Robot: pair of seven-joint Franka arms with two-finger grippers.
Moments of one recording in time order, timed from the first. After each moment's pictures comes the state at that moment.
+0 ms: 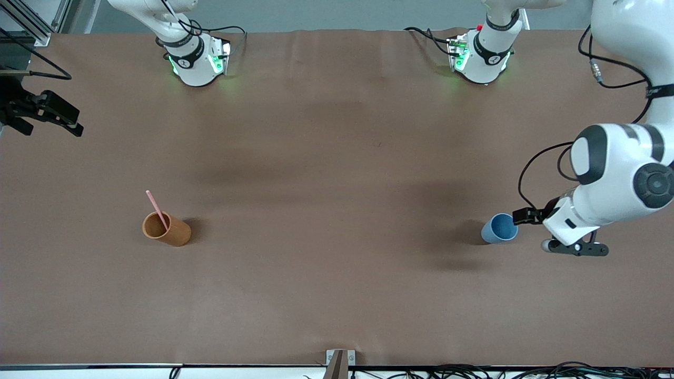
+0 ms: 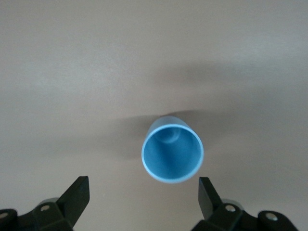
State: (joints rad) left arm -0.06 0.44 0.01 -1.69 -0.02 2.07 0.06; right arm -0.03 -0.01 0.06 -1.49 -0.02 1.51 0.06
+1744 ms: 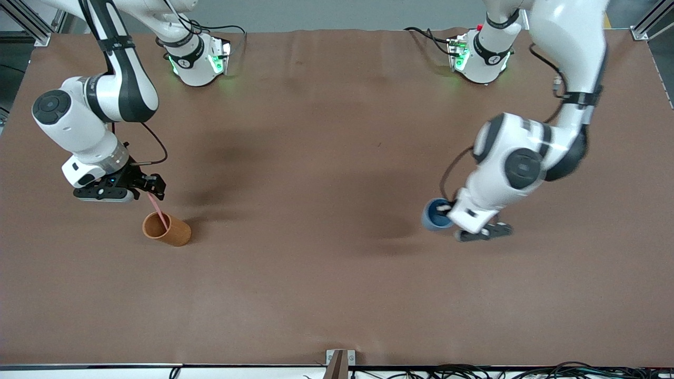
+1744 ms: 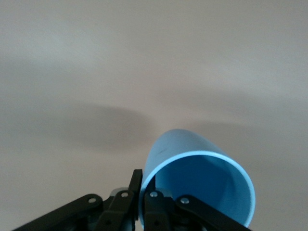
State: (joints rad) left arm -0.33 0.43 -0.13 -1.70 -0.03 2.11 -0.62; right arm -0.05 0.05 0.06 -2.30 -0.02 2.52 0.07
